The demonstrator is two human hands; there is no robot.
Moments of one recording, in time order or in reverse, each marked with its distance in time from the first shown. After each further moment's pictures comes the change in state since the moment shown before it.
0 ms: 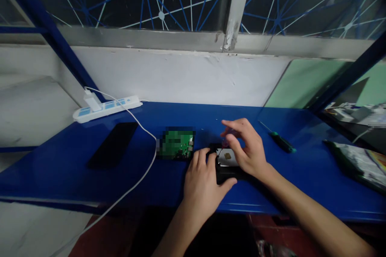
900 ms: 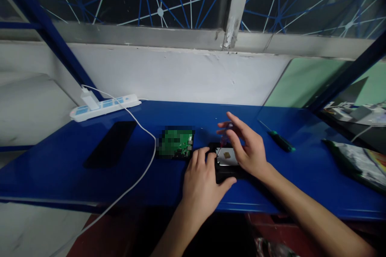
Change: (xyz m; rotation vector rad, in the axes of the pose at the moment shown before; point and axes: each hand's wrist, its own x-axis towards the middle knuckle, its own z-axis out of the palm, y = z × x) left_hand 0.001 0.000 0.000 0.000 0.018 0.014; right_hand -0.003 -0.001 0.003 0.128 -0.012 0.097
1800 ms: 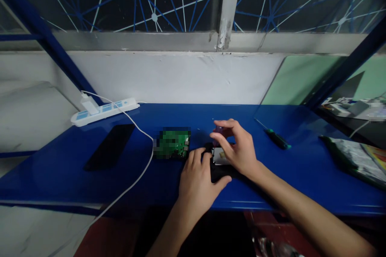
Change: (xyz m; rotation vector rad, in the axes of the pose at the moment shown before) left_hand -0.001 -0.001 0.001 0.039 -0.015 0.013; right_hand 0.004 -0.004 0.009 -0.122 0.085 0.009
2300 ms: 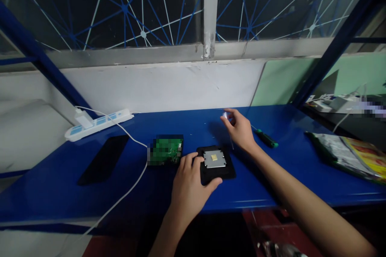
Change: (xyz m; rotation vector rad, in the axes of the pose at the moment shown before) left_hand 0.002 -0.004 0.002 0.001 0.023 0.010; right_hand 0.027 0.079 -0.031 -0.428 0.000 0.338
